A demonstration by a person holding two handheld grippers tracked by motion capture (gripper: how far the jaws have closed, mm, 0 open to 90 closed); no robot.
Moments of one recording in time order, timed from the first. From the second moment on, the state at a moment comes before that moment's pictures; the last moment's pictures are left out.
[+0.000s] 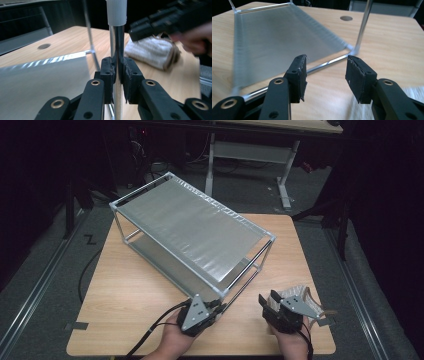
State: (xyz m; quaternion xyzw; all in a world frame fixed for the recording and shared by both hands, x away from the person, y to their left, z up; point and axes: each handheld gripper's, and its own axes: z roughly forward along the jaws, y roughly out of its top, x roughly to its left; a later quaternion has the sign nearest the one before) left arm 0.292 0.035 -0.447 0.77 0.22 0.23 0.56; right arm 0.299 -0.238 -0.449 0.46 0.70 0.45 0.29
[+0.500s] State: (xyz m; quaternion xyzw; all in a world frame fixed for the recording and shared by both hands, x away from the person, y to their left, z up) left arm 0.291 0.045 -0.442 0.76 0.25 0.21 0.56; right arm 0.283 -0.235 -0.461 0.46 0.73 0.44 0.26
